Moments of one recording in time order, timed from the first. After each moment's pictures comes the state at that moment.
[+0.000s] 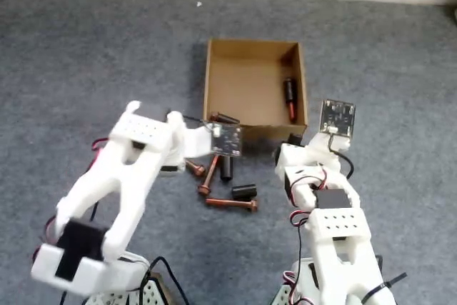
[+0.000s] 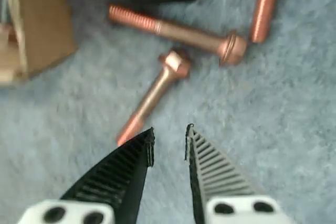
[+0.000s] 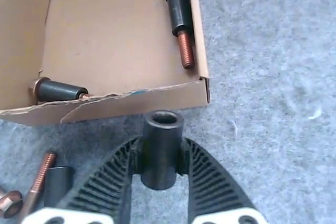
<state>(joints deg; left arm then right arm) 10.2 -4.8 30.5 68.7 -70.3 -10.4 -48.4 72.6 26.9 -10.9</state>
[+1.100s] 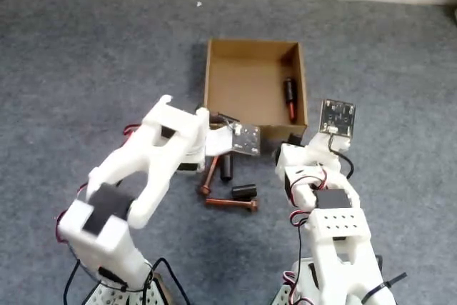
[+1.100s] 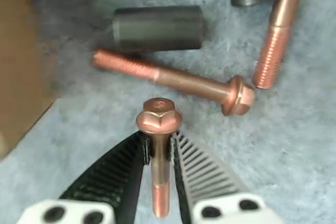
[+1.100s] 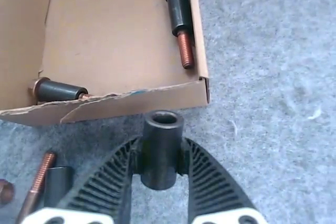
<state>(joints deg) 15.3 9.9 21.7 69.1 -63.7 -10.4 -48.4 72.6 26.9 -10.9</state>
